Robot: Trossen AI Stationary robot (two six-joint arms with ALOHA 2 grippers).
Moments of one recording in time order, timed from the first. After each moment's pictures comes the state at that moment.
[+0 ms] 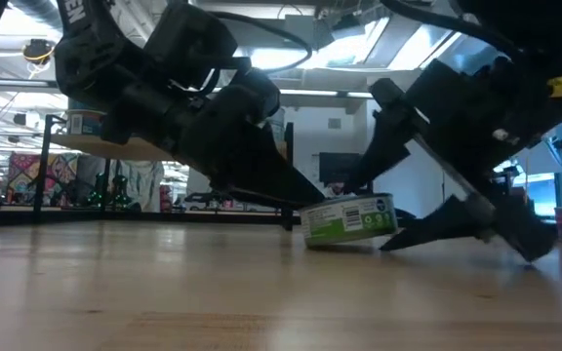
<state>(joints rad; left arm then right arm) -0.16 1.98 0.75 0.71 -0.13 -0.23 0.48 1.86 0.80 0.17 0.67 -0.56</state>
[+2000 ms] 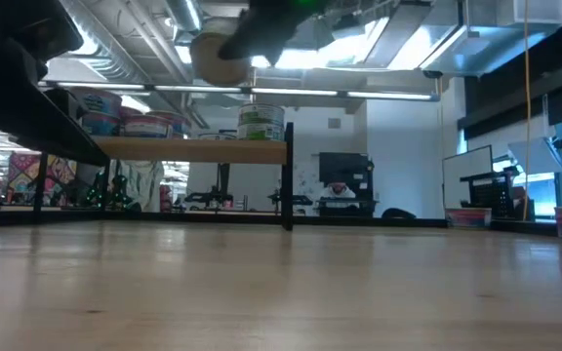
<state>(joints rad) -0.72 1.33 0.45 0.07 -0.73 -0.75 0.13 1.86 1.47 0.05 0.63 -0.70</state>
